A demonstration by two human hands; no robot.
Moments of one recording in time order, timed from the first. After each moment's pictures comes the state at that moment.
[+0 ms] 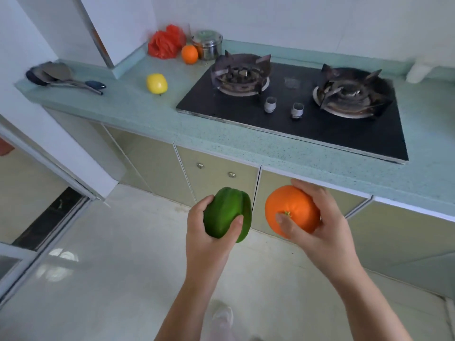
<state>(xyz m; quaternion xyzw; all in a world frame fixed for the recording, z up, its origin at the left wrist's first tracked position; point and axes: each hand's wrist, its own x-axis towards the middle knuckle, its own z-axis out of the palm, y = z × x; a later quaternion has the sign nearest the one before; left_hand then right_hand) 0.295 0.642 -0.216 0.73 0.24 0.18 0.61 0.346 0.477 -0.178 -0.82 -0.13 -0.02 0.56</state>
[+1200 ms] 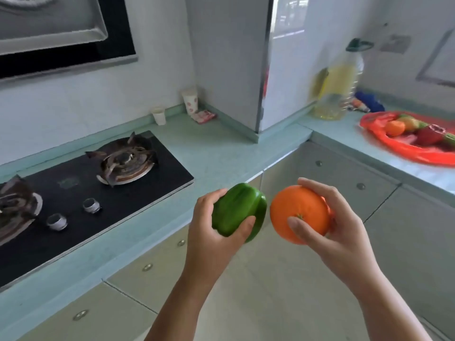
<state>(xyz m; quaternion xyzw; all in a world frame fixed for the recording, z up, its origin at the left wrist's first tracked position) 0.371 0.433 -0.097 0.73 -0.33 -0.05 0.60 0.232 0.310 -0.062 -0.78 0.22 -0.35 0.47</state>
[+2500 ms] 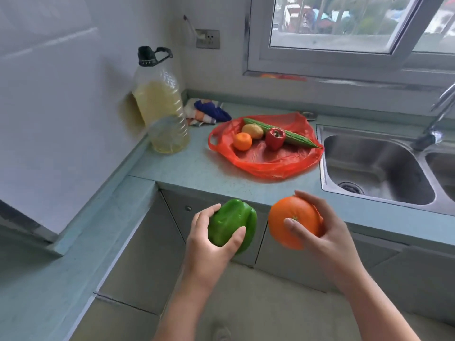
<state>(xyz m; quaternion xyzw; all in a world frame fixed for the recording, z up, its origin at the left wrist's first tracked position) 0.290 -0.099 -0.150 0.64 -0.48 -0.29 0.52 0.099 -0.134 -0.112 -0.60 0.52 -0.44 0.42</state>
